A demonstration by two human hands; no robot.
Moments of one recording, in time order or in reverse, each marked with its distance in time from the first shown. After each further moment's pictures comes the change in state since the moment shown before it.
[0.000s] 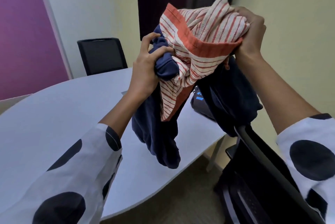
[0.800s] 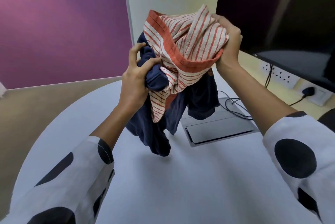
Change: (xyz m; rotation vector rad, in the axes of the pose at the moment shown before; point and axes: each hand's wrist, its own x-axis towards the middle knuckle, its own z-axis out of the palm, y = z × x) left_hand 0.082 -0.310 -0.010 0.522 0.083 -0.234; right_hand 0.144 0.245 0.335 0.400 -0.382 0.271
